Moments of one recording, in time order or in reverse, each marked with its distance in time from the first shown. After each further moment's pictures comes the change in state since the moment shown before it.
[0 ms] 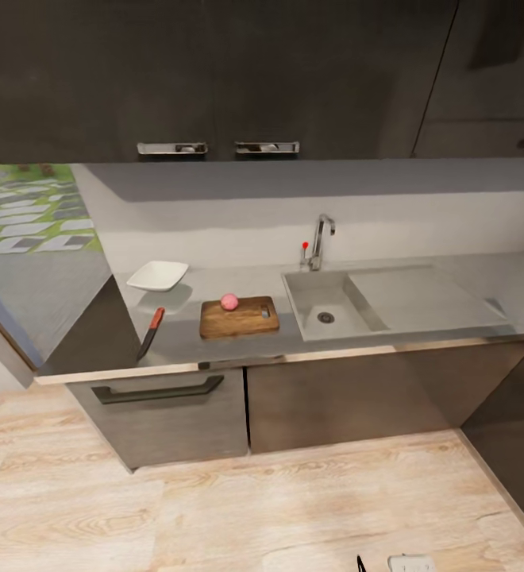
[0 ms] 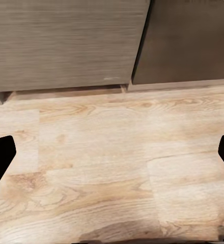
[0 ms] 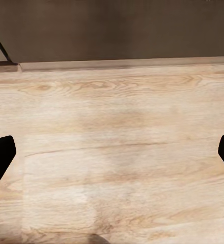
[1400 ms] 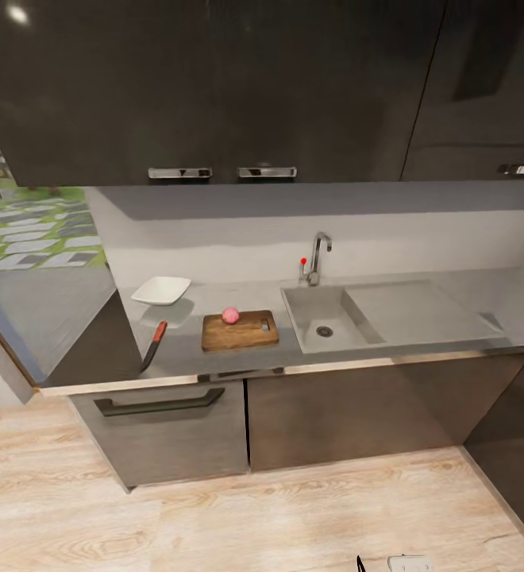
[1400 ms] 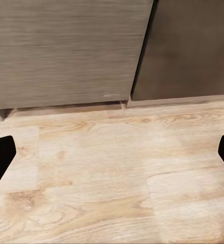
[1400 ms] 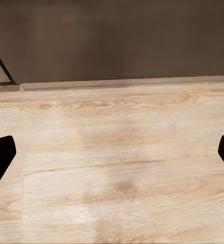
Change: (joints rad) left arm 0.000 0.000 0.000 0.001 0.000 0.000 0.000; right arm 0.000 0.001 0.001 0.000 0.000 0.000 0.000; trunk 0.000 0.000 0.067
